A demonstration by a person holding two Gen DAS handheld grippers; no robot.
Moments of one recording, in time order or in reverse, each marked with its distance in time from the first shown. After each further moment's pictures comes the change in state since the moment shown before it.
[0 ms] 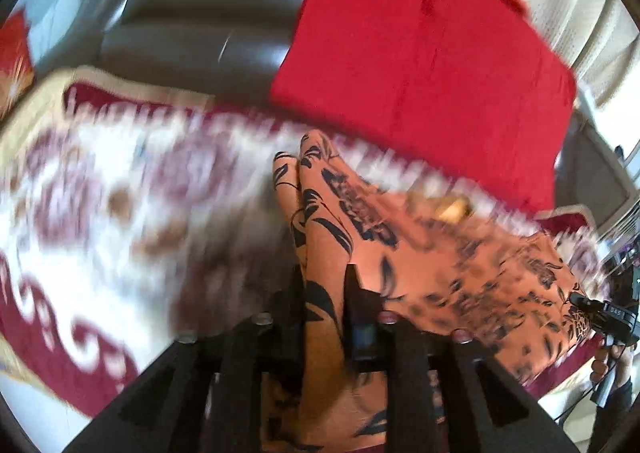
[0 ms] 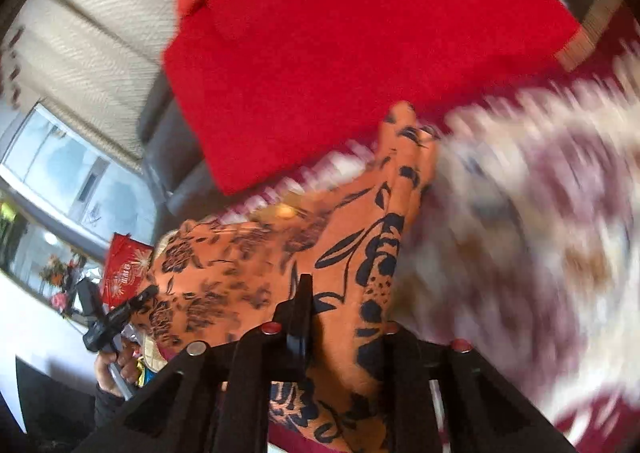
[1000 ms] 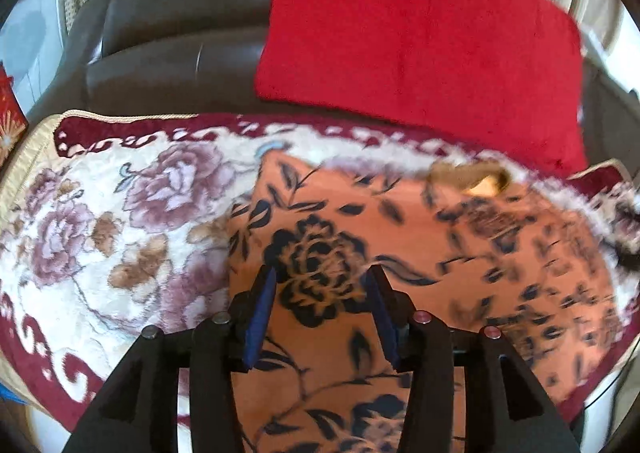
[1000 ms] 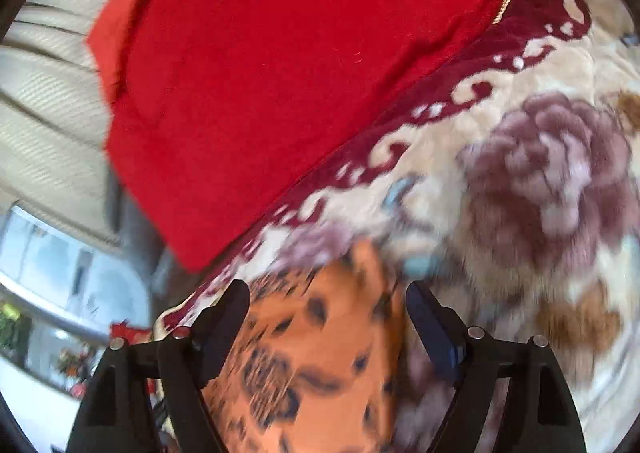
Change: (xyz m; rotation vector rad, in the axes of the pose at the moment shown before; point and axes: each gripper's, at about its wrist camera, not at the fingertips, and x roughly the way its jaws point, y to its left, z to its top) left arm 0.024 -0.040 0.007 0.149 -0.080 0.075; right arm 0.011 -0.059 0.050 0.234 -0.172 0.072
